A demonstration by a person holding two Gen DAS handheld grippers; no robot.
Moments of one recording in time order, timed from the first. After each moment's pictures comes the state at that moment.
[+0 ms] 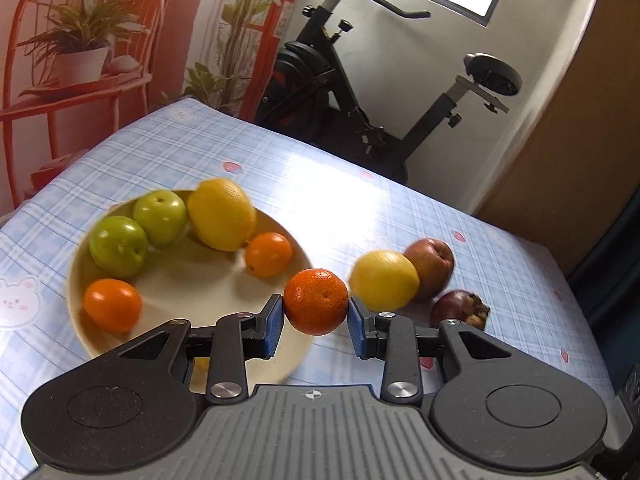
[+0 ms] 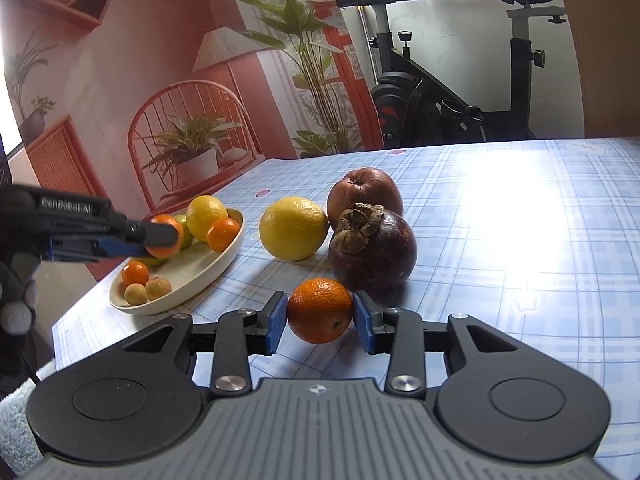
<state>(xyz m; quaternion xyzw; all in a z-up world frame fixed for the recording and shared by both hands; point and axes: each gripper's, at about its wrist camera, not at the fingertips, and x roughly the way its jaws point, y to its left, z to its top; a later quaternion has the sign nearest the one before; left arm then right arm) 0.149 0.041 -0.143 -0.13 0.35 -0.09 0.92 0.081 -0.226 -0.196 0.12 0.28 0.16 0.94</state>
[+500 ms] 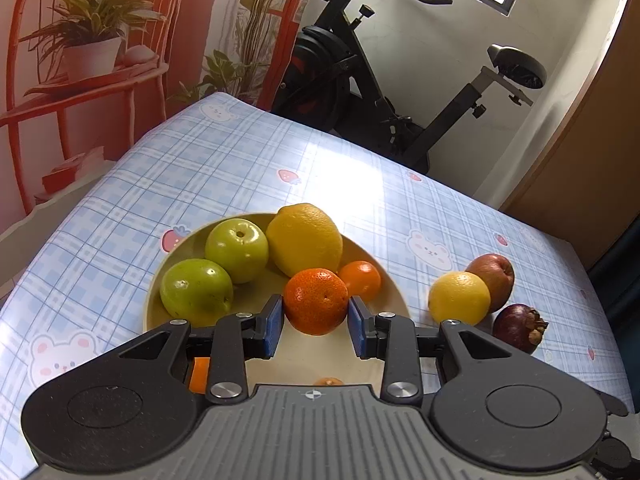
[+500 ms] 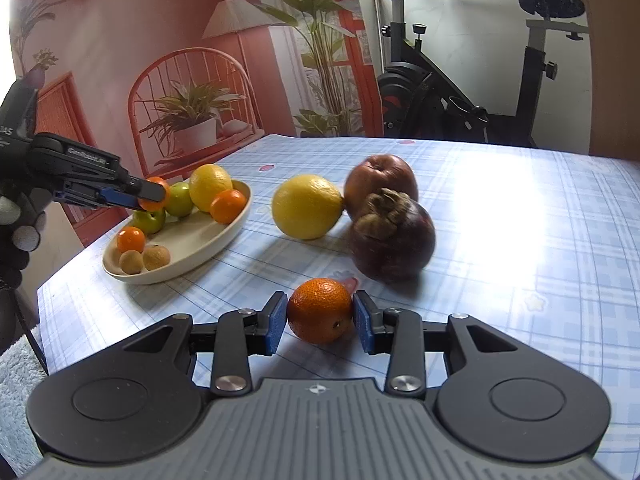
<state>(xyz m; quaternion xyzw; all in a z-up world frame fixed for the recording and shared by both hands) 0.194 0.096 -0.150 -0.11 0.39 -0.10 0.91 0.083 -0.193 -0.189 0.06 0.30 0.16 0.94</state>
